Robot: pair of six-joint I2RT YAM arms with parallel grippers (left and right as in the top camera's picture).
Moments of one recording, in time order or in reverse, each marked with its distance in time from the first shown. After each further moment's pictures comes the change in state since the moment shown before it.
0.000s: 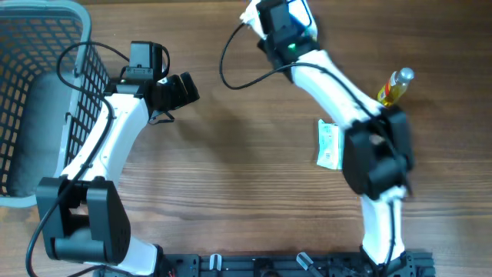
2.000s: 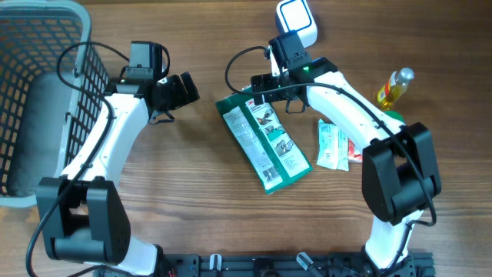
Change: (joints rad) left arm 0.000 0.000 0.000 0.000 0.000 0.000; right arm -0.001 -0.193 -0.339 -0.213 -0.455 0.768
